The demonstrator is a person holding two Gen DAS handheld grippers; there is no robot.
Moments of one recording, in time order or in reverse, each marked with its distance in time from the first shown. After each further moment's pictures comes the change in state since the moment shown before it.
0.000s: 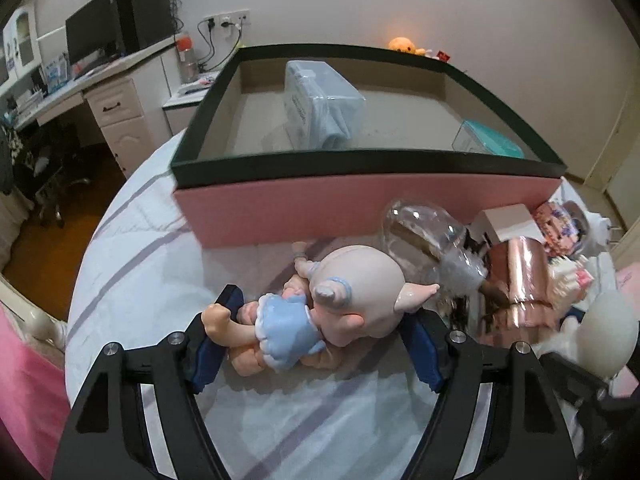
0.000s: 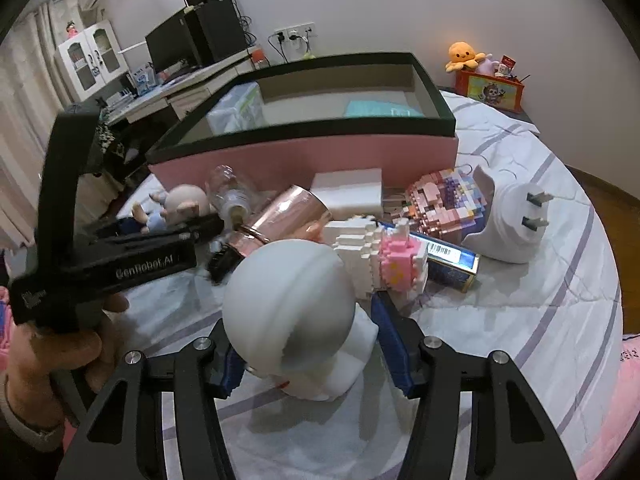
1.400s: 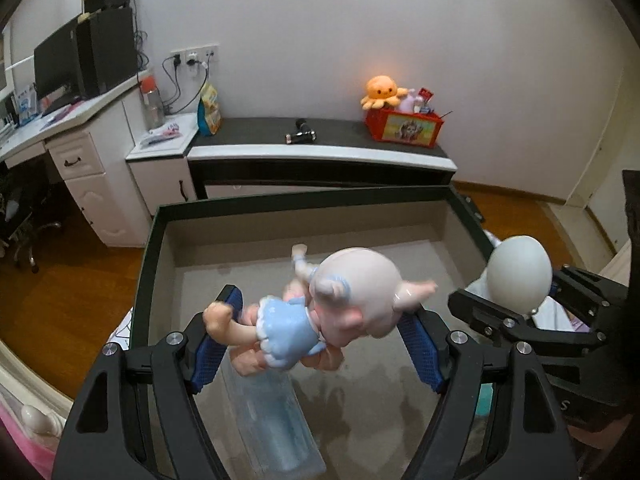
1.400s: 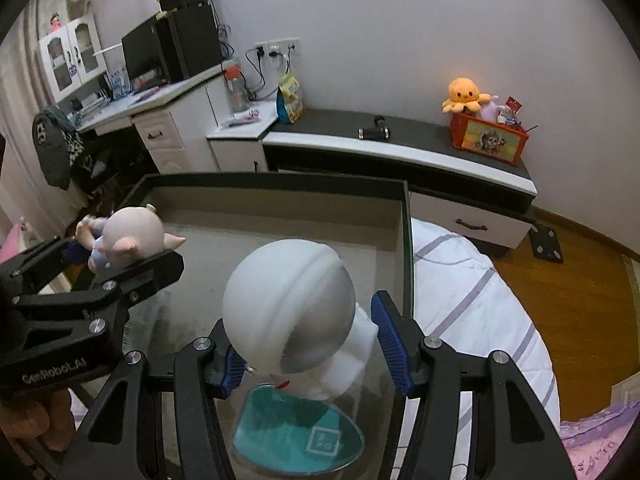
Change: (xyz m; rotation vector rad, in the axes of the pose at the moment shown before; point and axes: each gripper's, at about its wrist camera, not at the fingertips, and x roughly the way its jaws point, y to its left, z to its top) left arm 0.048 -0.026 0.165 0.033 -0.082 -0.078; right arm 0.089 -0.048 0.190 -0.071 -0.007 -0.106
